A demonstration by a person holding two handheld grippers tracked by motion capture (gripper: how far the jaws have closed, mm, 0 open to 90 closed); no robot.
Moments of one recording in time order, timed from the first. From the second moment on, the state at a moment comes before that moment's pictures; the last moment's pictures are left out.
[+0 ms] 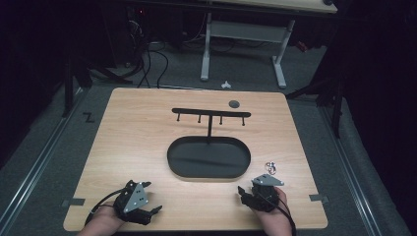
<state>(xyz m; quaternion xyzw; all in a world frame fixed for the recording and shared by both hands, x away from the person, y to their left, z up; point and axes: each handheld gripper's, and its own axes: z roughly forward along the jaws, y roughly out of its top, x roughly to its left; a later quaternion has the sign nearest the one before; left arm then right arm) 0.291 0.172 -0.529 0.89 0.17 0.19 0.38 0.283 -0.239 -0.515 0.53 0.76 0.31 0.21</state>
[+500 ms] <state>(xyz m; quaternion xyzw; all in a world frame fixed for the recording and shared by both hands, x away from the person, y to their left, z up) 0.291 0.172 -0.529 0.89 0.17 0.19 0.38 0.282 -0.247 -0.513 0.53 0.78 0.27 0.18</state>
